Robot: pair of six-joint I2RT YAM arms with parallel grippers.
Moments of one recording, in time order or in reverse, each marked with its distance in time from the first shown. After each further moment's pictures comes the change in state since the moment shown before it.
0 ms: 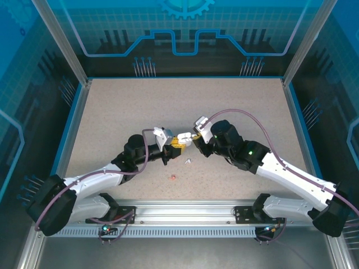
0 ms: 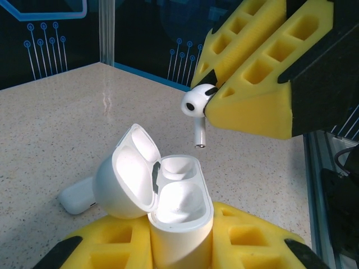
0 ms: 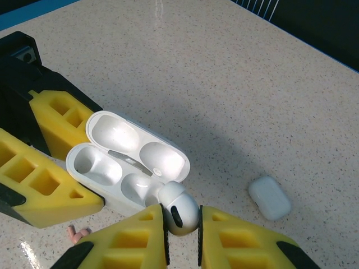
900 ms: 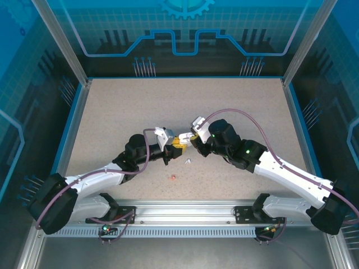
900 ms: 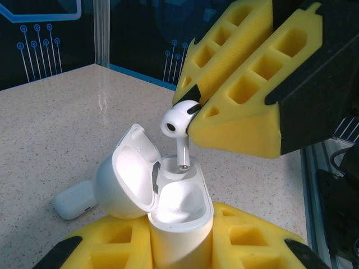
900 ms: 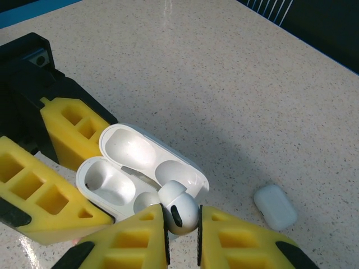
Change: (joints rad) left arm -0.008 0.016 0.010 0.016 0.006 -0.003; right arm 0.002 0.027 0.005 0.024 -0.030 -0.033
